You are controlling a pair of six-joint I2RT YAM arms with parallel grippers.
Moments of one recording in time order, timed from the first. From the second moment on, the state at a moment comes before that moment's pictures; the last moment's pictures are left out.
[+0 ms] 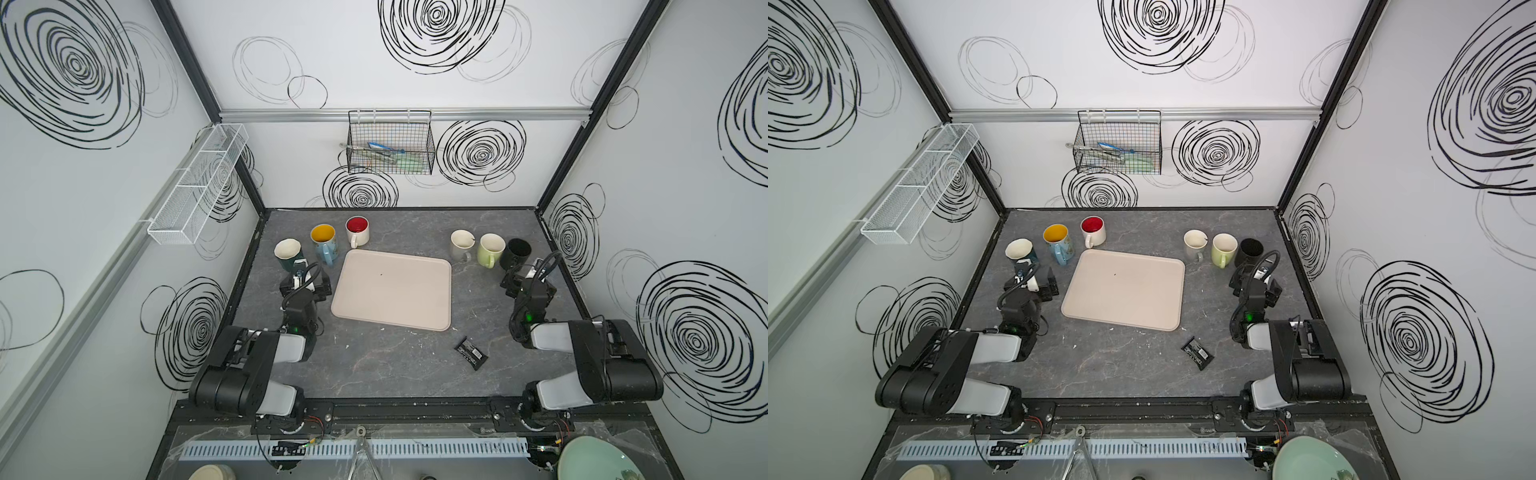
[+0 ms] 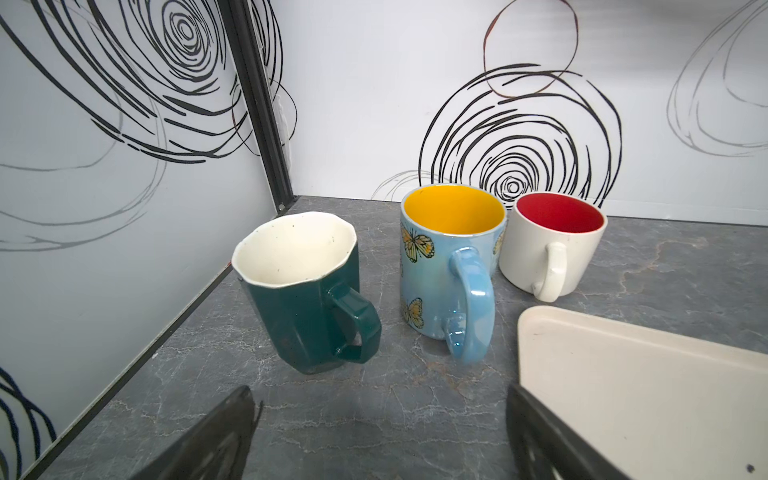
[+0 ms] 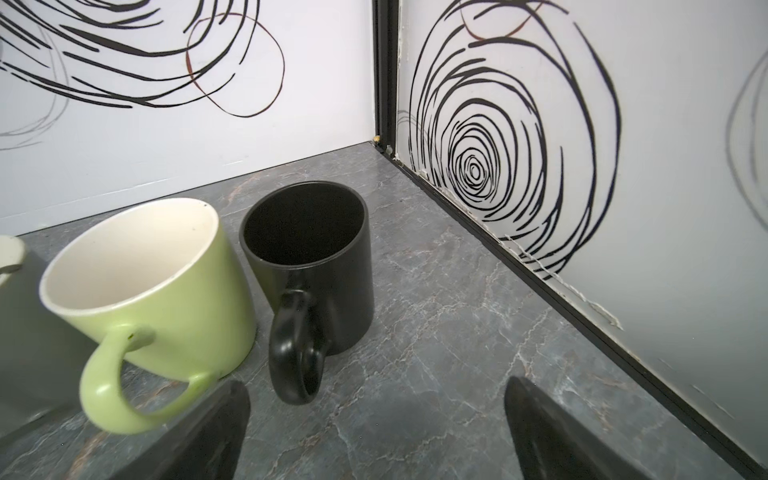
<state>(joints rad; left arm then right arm) -0.12 1.44 0.24 1.05 -0.36 -0.03 0.00 1.46 0.30 0.88 0.42 0.17</state>
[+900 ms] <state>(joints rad) -0.12 1.44 0.24 1.06 -0.36 -0.03 -0.02 1.49 0.19 1.09 0.25 0.09</state>
